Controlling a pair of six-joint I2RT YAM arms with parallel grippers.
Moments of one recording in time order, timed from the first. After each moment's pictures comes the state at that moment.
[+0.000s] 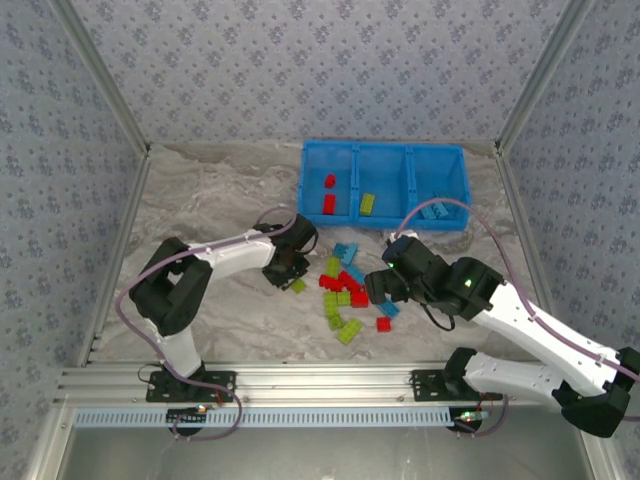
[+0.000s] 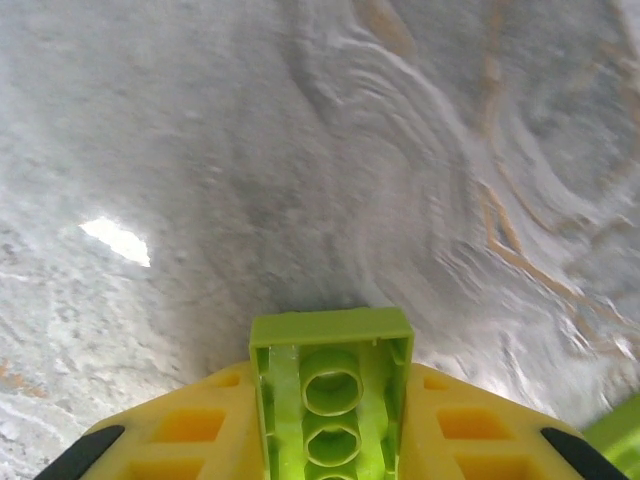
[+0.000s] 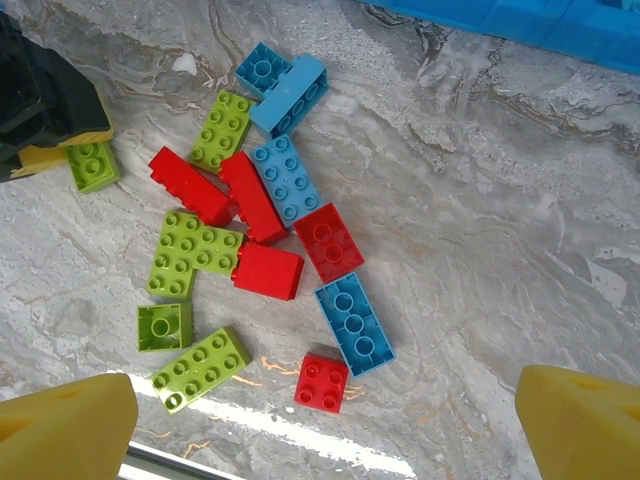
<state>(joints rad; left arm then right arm) -0.75 1.77 1.11 -0.68 -0.03 -1.38 0.91 0.97 1.06 -1.11 0.29 0.56</state>
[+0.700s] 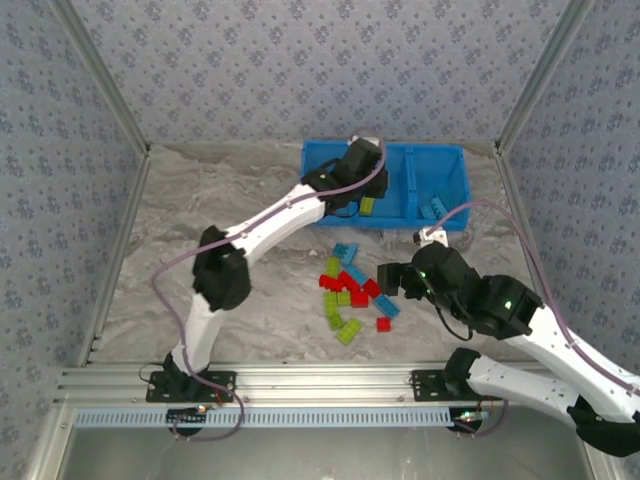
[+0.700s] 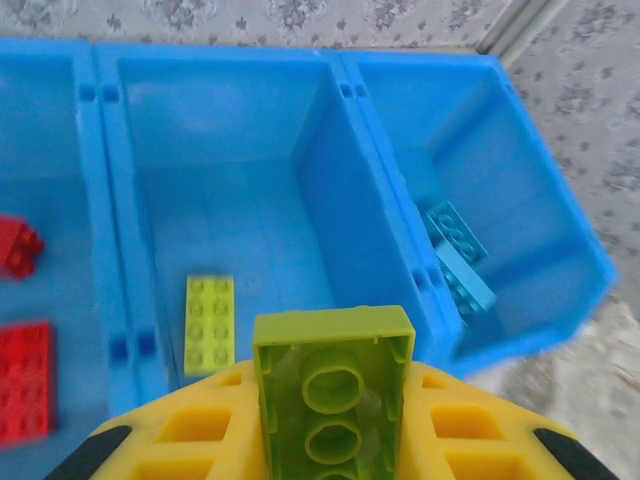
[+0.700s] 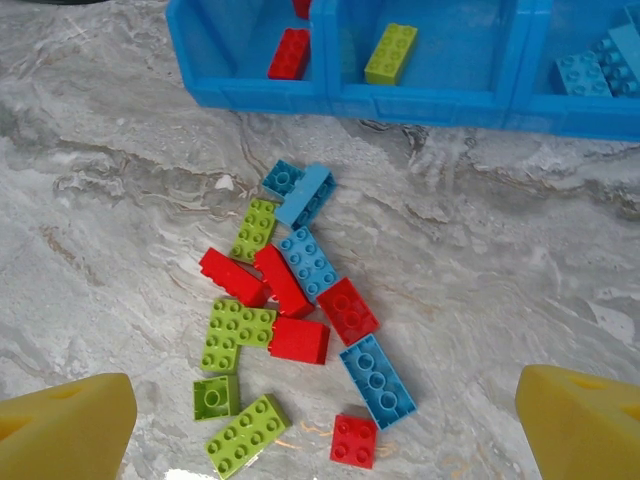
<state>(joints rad) -0.85 2.24 2.18 -0.55 -0.17 -0.52 0.92 0.78 1.03 -1.04 0.38 0.66</state>
